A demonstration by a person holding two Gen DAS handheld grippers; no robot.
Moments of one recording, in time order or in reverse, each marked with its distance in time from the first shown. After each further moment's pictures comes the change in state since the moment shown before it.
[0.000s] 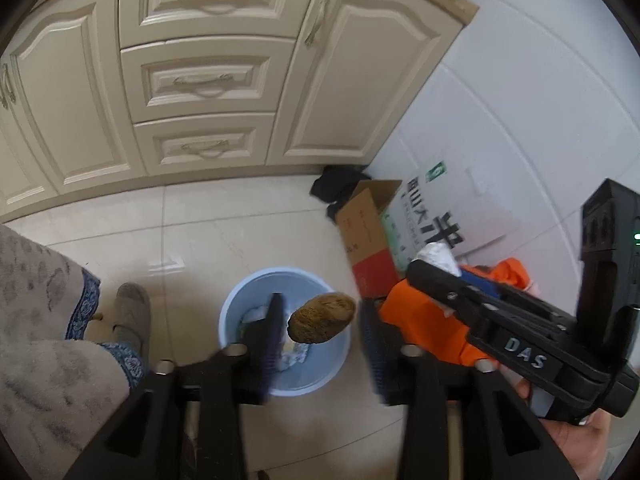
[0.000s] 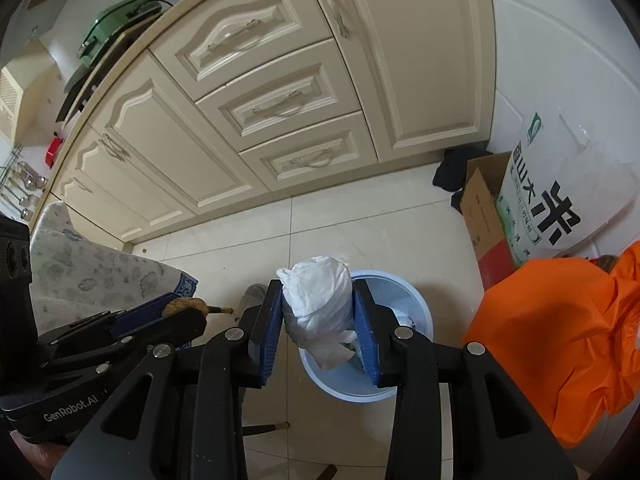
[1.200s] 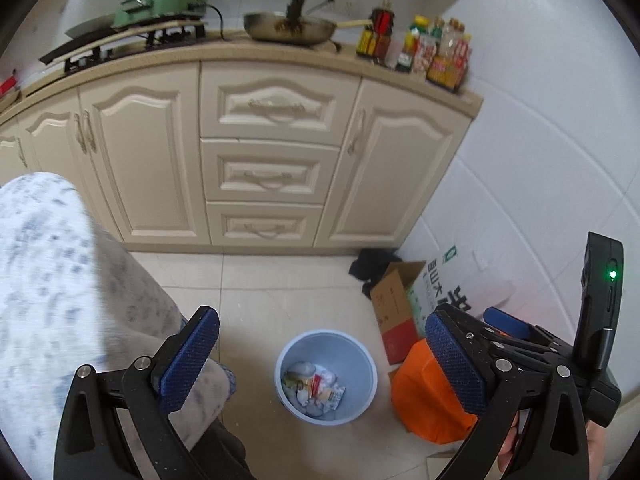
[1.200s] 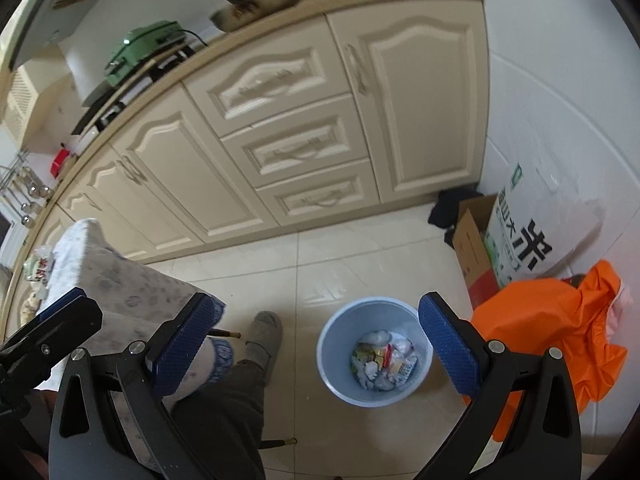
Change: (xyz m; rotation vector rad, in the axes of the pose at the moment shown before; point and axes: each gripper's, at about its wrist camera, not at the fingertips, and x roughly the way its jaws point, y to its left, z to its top) left arm -0.202 0.009 -0.097 -0.034 -0.328 0.091; right arm -0.087 0.074 -0.002 -0.040 -0.149 -0.032
